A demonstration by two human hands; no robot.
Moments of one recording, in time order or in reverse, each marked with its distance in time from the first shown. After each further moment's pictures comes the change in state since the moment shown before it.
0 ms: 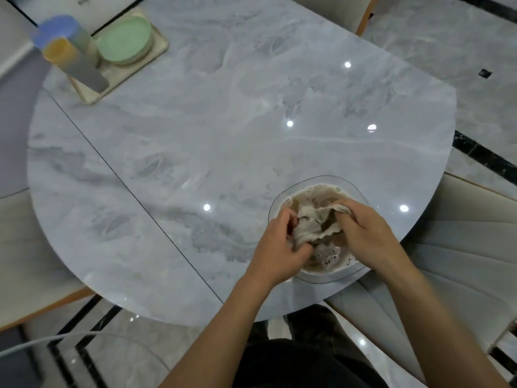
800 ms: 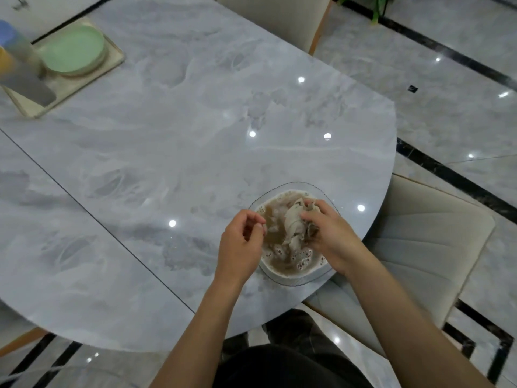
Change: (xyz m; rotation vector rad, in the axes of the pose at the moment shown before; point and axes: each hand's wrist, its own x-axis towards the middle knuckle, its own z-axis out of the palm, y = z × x) left_hand 0.007 0.000 -0.022 -0.247 0.200 -0.045; right_hand 0.013 0.003 0.019 0.720 -0.009 0.405
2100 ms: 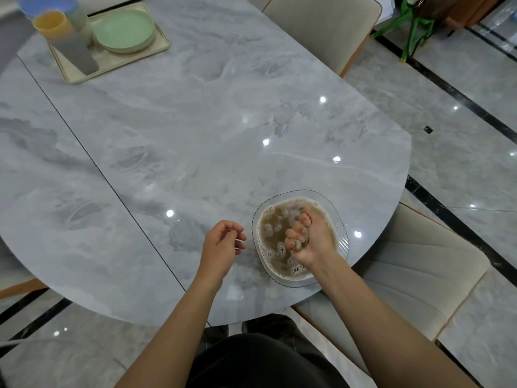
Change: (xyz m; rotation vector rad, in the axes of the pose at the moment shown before) left_hand -0.016 -0.042 -0.033 -0.258 0.175 -0.337; right_hand 0.025 0.019 0.038 0.501 -0.037 0.203
